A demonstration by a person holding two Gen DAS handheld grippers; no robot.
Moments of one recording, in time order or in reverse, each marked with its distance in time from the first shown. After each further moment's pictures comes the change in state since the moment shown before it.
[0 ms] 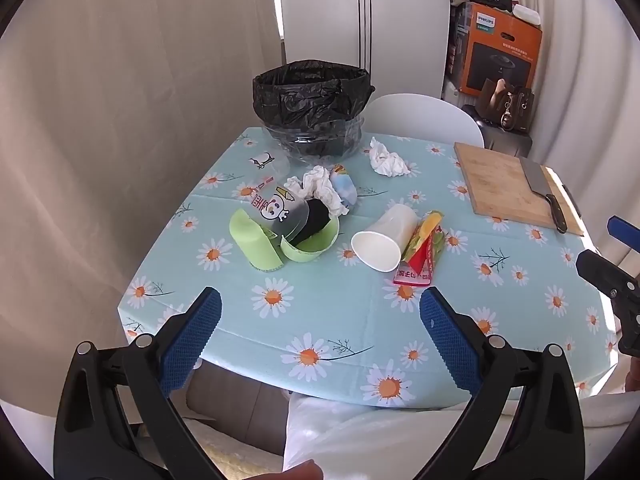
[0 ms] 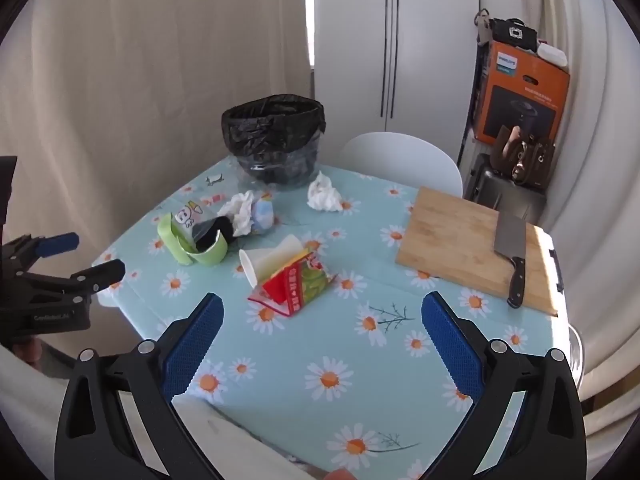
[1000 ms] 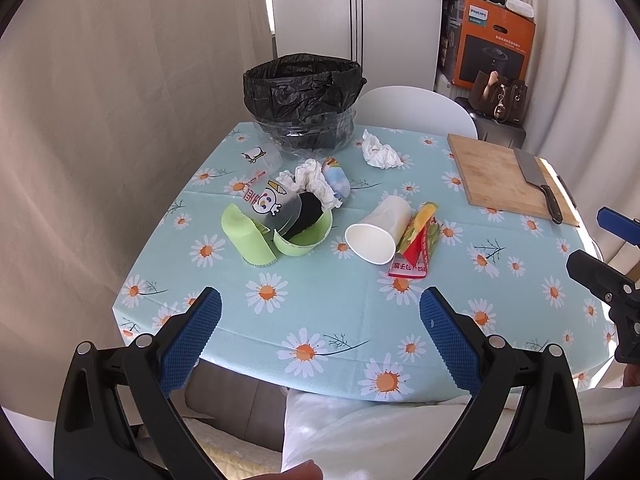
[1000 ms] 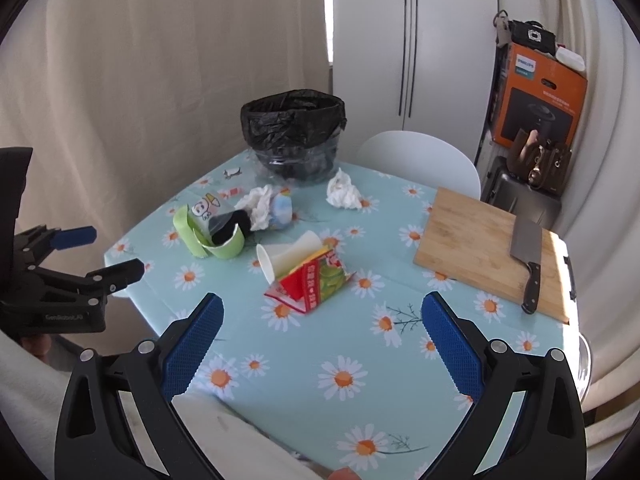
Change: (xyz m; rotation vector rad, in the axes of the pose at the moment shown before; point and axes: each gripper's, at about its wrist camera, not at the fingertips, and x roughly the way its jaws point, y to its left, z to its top) left arm 0.004 -0.002 0.000 0.020 0.024 -0.026; right arm 0.006 0.009 0.001 -0.032 -0.022 0.061
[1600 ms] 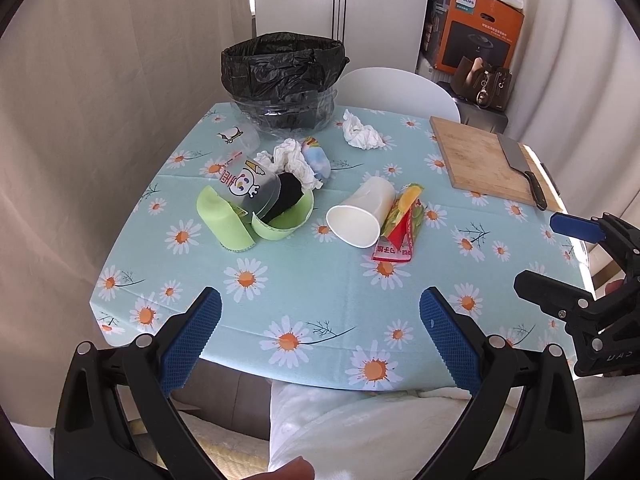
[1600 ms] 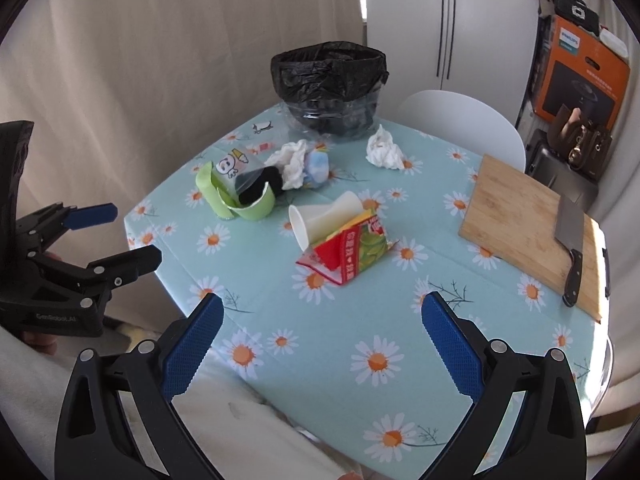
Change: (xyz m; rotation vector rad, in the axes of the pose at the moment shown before) left arm 0.018 0.004 -0.002 0.006 0.081 -0.105; right arm 0.045 0.018 0.004 -0.044 0.200 0.121
